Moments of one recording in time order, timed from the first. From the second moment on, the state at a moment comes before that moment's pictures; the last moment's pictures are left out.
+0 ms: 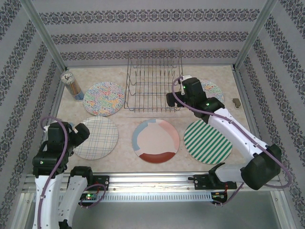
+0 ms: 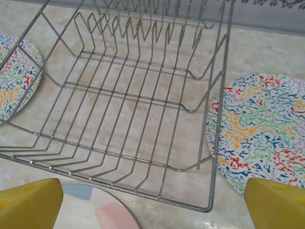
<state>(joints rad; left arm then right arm) 0.03 0.53 0.93 -1.24 -0.17 -0.65 0.51 1.32 1.17 -0.55 0.17 0.23</state>
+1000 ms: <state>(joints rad) 0.63 0.92 0.84 -1.02 0.38 -0.50 0.40 1.40 1.16 -0.54 -0.10 0.23</state>
